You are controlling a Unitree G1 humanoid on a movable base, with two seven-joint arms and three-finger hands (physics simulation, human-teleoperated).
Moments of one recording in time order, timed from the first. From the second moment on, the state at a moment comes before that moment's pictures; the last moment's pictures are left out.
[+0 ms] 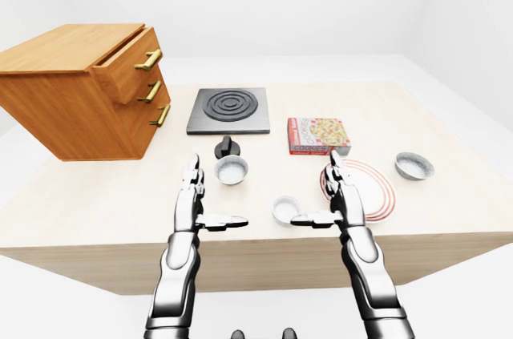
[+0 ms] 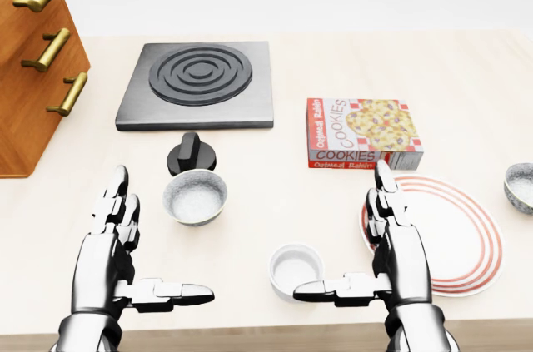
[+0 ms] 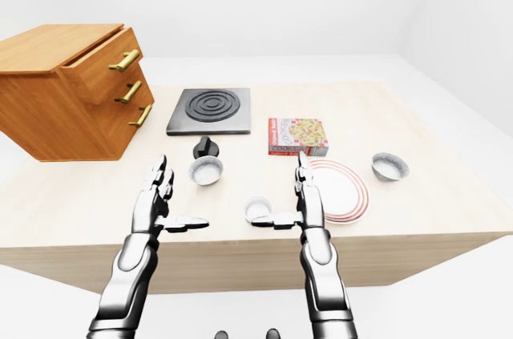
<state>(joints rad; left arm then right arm) 0.00 0.01 0.01 0.00 -0.01 0.00 -0.01 0.00 -0.01 -0.01 0.00 0.00 0.00 0.01</state>
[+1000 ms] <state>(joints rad) 0.01 0.02 0.03 -0.01 -0.01 0.00 -0.03 0.02 -0.01 -0.04 -0.04 0.07 0.02 0.06</state>
